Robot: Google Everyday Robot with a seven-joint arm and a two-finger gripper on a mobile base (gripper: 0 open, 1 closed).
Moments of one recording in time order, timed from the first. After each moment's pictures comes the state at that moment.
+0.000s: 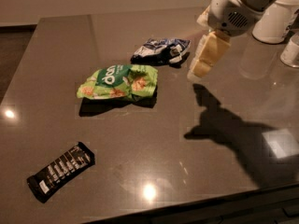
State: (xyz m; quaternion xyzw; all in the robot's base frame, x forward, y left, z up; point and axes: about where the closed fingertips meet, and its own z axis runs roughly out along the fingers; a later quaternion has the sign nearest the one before) arm 0.540 -0.119 0.978 -0.61 0.75 0.06 0.25
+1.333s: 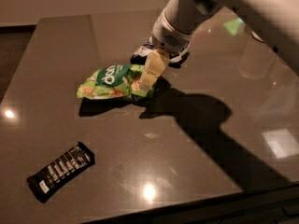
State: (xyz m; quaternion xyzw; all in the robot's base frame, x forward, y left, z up) arm 0.590 -0.008 0.905 -0.64 0.72 0.12 0.23
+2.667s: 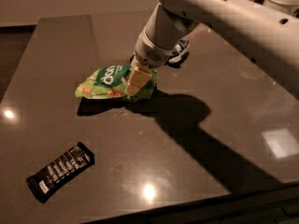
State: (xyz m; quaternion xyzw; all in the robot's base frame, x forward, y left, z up) arm 0.574 0.034 0.872 -0.66 0.71 0.13 0.21
